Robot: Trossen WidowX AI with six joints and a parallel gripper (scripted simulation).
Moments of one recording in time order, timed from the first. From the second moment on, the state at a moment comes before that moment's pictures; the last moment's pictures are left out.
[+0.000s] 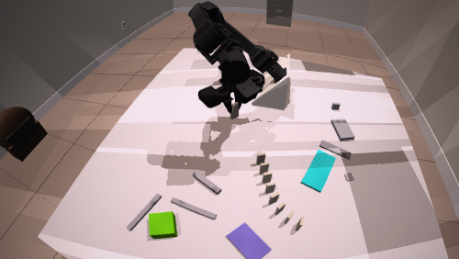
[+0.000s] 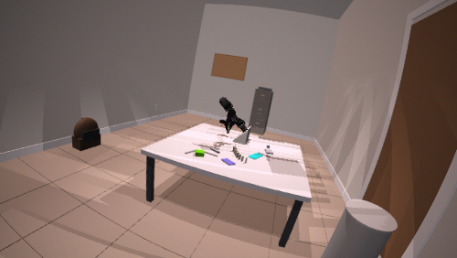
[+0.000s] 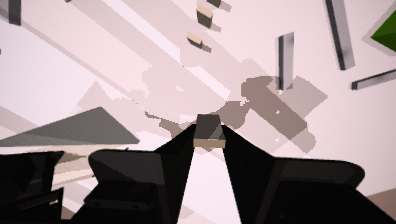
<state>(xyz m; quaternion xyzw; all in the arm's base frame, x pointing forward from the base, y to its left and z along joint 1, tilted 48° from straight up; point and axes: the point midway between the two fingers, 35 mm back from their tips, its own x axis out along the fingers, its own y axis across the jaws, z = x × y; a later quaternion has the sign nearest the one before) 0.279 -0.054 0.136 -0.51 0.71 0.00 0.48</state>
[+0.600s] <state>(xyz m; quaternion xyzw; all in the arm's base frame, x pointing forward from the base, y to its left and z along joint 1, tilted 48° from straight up) 0.301 -0.004 0.073 -0.39 0.70 -0.16 0.58</state>
